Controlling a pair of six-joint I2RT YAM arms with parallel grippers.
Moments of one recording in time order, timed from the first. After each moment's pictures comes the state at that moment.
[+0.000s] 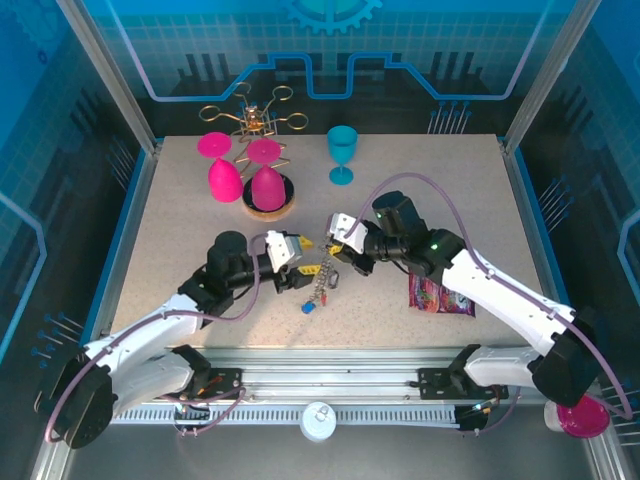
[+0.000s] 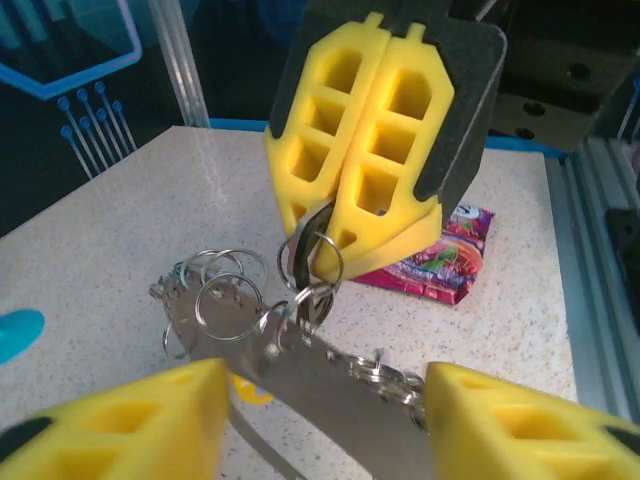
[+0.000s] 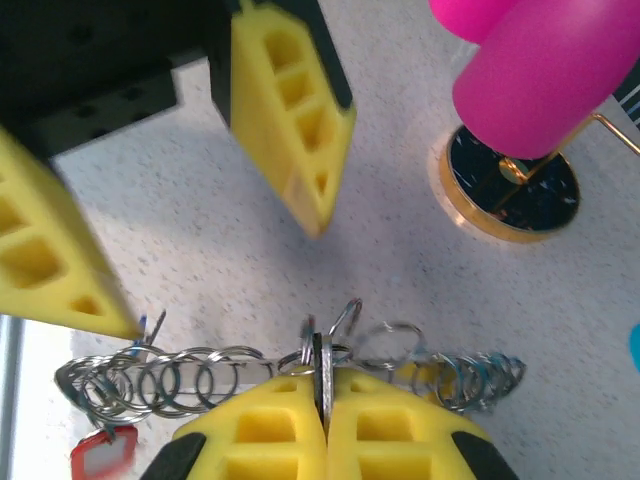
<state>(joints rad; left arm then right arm) -0.54 0.98 0.46 0.32 0.52 0.18 0.71 1.27 1.09 -0.50 -0.33 -0.52</state>
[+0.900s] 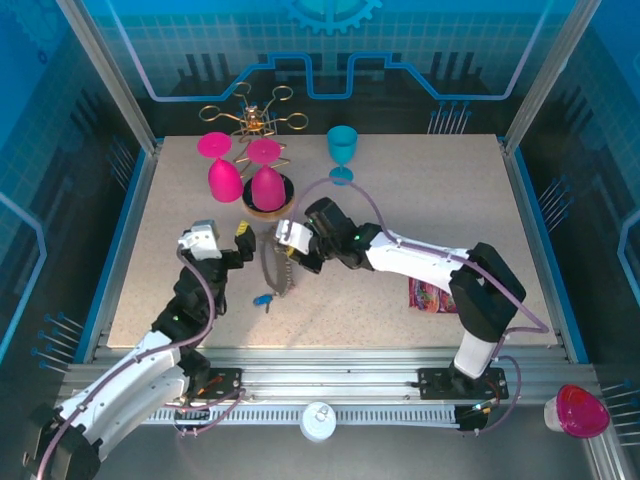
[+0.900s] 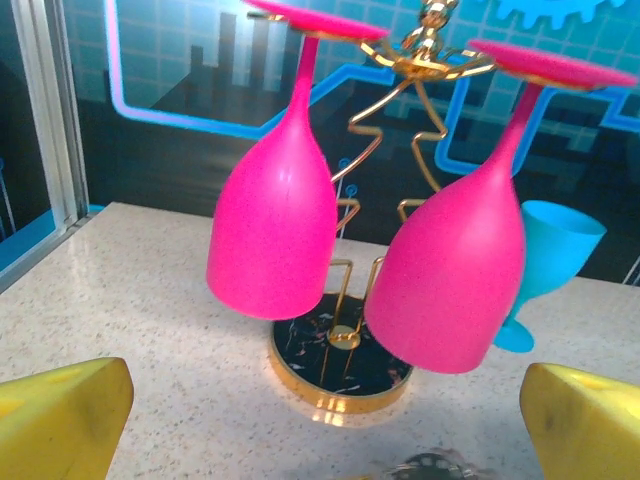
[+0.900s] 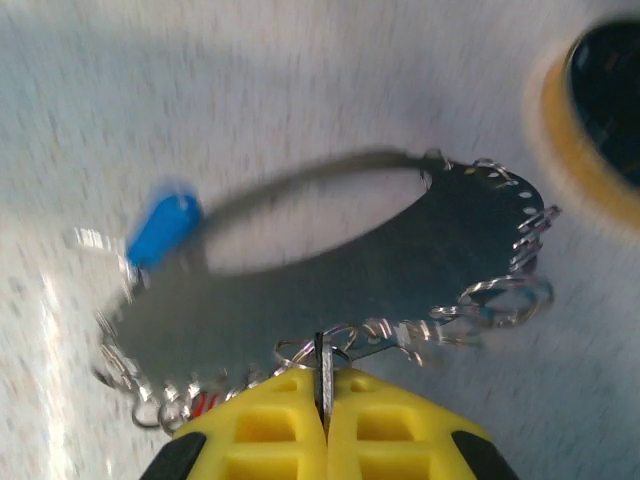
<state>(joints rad) -0.49 0.69 0.32 0.27 -0.59 -0.22 0.83 1.75 1.14 -0.24 -0.18 -0.48</state>
